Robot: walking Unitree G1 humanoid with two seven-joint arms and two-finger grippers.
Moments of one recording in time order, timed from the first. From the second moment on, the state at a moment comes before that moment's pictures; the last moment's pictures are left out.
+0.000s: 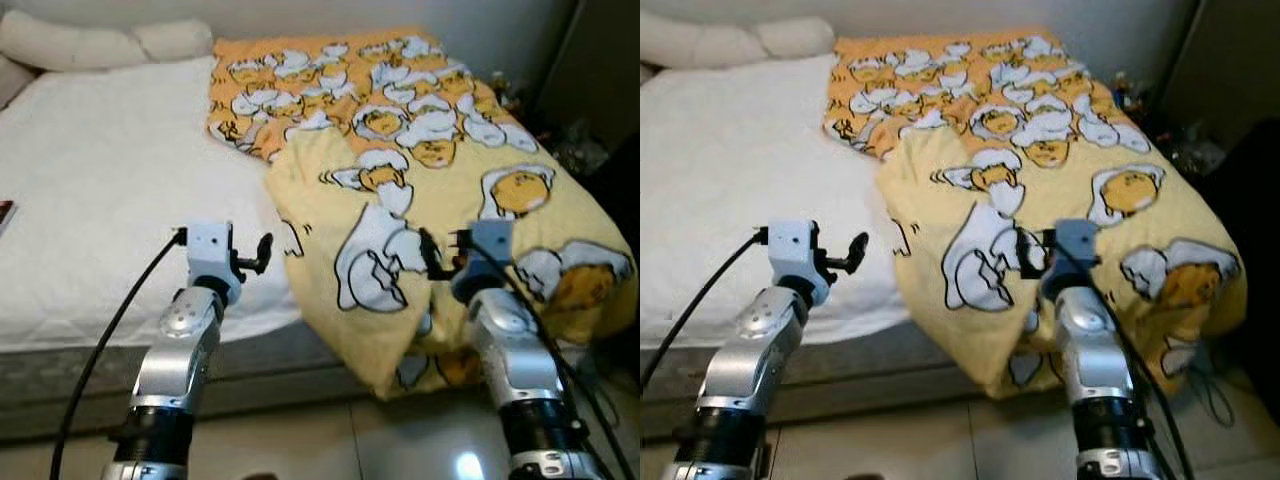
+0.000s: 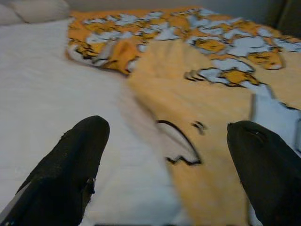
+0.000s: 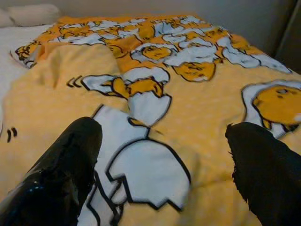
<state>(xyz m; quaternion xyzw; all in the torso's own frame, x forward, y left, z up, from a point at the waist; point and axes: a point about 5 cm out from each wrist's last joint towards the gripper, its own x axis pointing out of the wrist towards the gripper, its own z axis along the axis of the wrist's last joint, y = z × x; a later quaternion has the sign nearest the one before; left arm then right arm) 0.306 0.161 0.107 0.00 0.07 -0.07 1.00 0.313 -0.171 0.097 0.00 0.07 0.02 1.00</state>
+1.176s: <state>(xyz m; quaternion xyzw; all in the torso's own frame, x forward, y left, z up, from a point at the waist) 0.296 0.183 0.088 0.02 0.10 -0.06 0.99 0.311 -0.135 0.093 -0.01 0.07 0.10 0.99</state>
